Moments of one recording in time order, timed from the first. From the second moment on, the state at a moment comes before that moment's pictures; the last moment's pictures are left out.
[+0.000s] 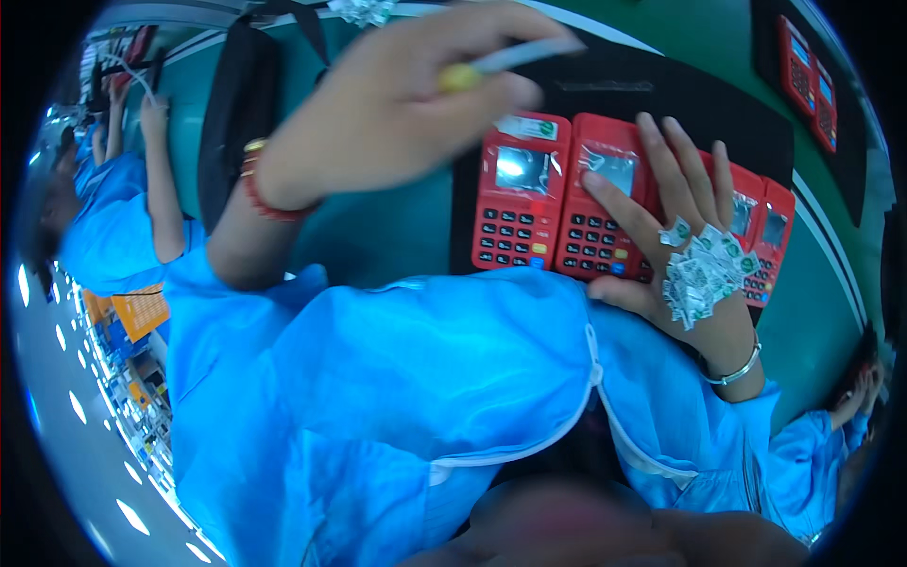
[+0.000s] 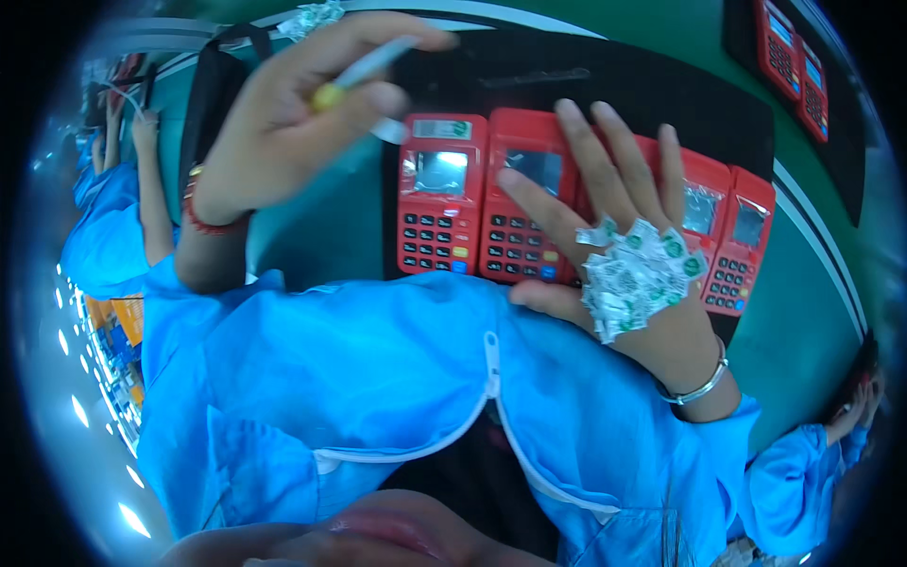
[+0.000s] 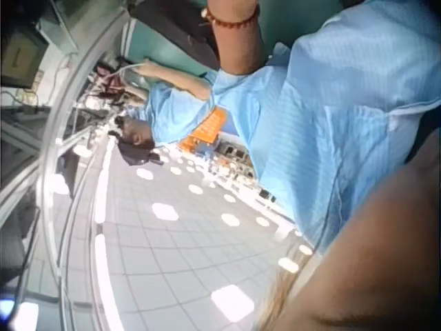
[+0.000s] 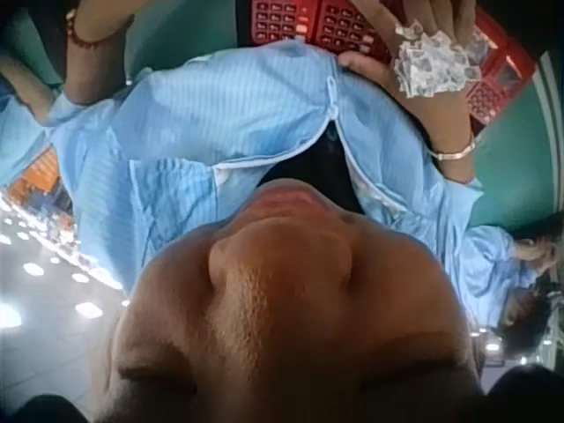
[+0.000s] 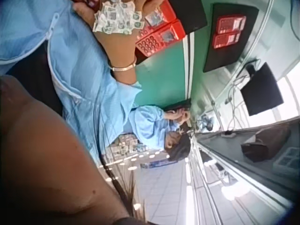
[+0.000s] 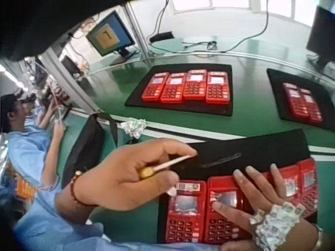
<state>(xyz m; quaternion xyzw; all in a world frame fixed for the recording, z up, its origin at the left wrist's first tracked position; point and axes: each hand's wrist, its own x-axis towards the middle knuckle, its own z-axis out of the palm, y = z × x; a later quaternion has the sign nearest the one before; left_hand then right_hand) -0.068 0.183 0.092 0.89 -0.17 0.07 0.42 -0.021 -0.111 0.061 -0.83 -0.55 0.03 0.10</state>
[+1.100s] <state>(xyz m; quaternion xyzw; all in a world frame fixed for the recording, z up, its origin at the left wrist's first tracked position) -0.059 0.186 0.052 0.92 -0.34 0.18 0.09 -0.024 -0.070 0.052 -0.82 -0.55 0.04 0.13</state>
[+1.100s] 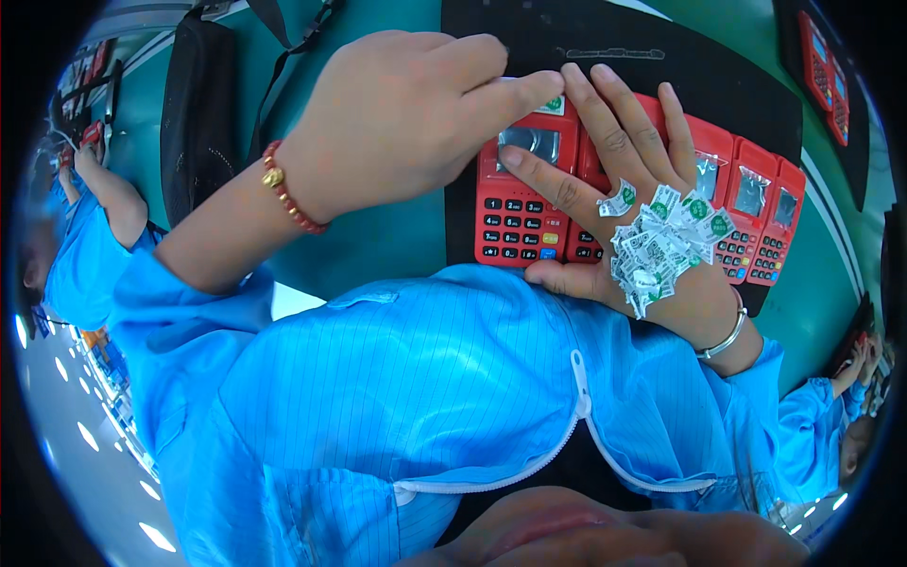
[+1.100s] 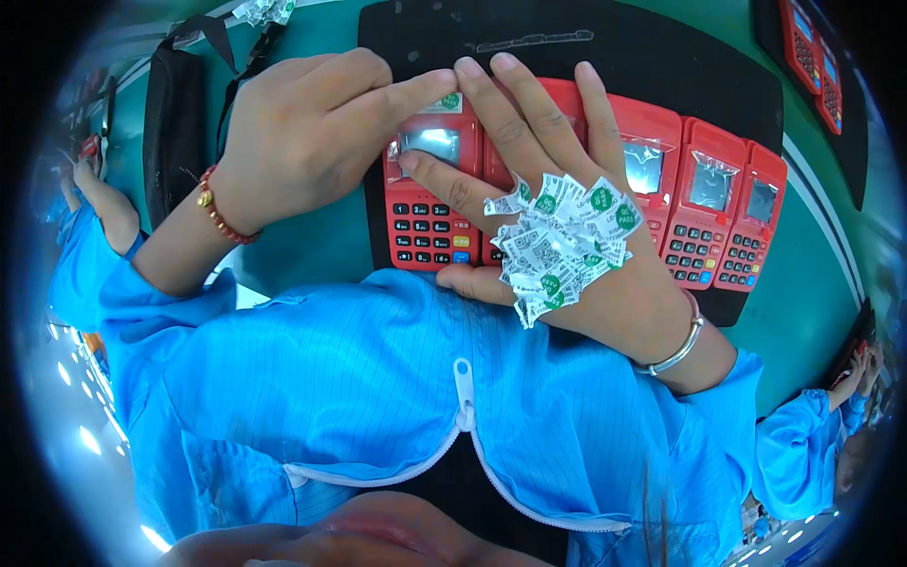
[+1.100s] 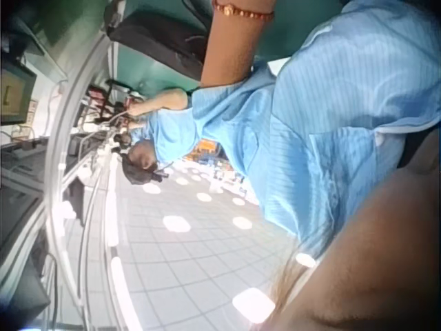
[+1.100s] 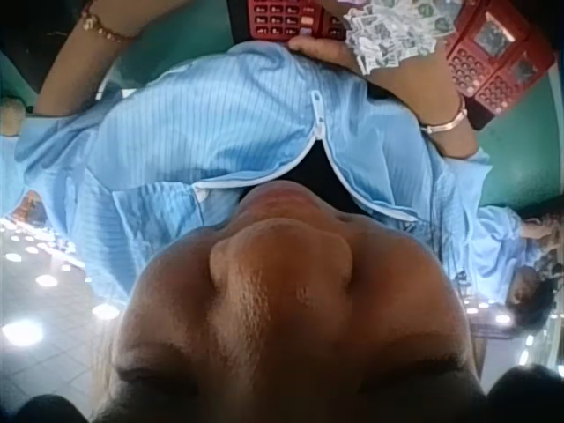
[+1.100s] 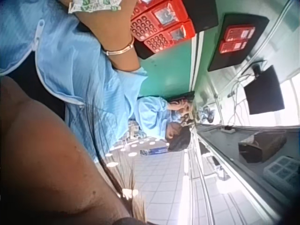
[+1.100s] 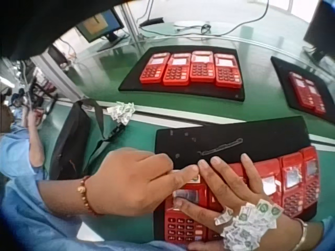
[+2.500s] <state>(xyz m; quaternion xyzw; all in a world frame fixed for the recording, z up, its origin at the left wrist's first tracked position) -0.042 0.139 0.103 0.66 -0.10 -0.29 0.69 -0.028 -0.084 0.020 -0.78 -0.53 0.01 0.33</state>
